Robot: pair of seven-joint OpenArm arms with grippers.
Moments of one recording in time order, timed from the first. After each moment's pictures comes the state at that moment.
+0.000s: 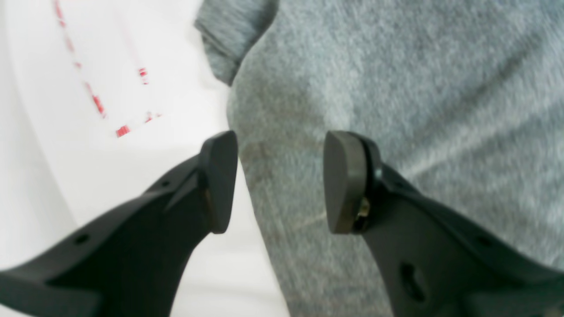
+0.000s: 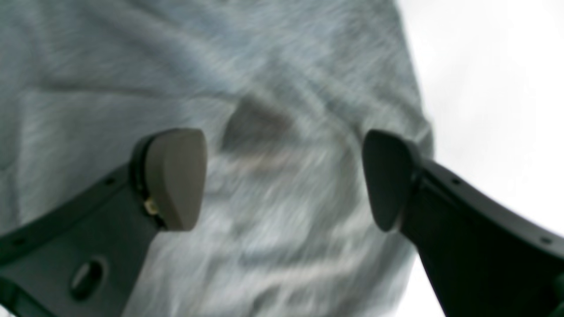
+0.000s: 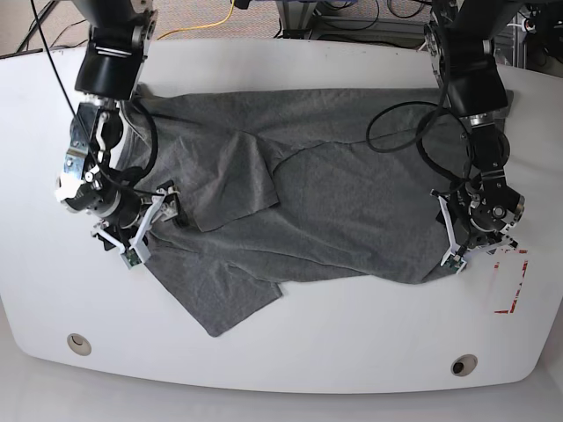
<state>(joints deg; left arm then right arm) -16.1 -10.6 -14.0 82.9 16.7 -41.9 55.9 9.3 13.1 17.3 87.9 18.7 40.8 -59.9</state>
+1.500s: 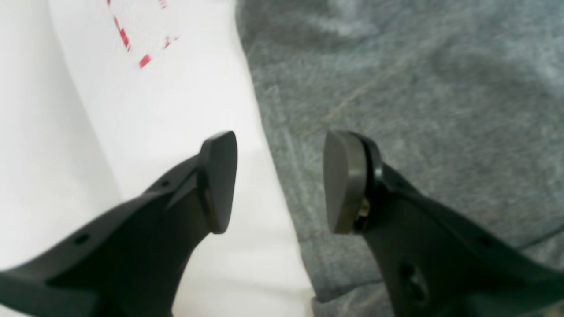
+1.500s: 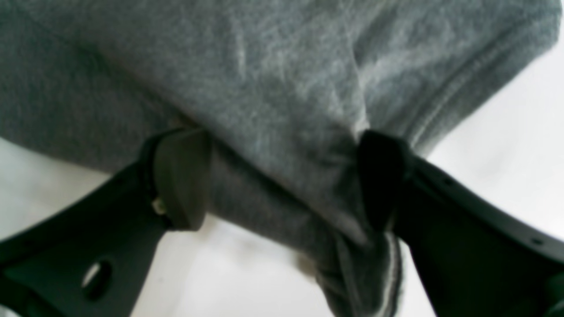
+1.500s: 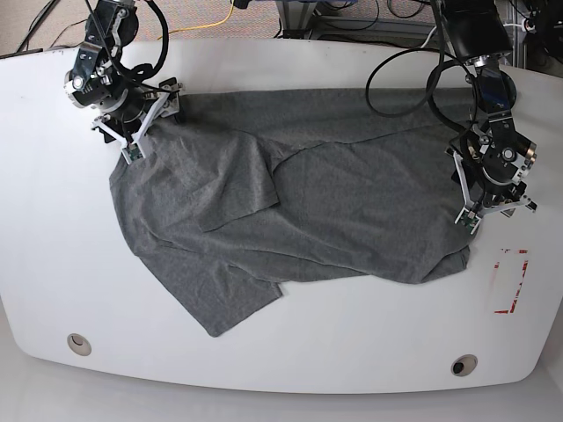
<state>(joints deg) -1.8 -11.9 -17.3 100.1 16.5 -42.2 56.6 -15.9 7.3 24.7 102.3 18.3 40.4 -62.6</state>
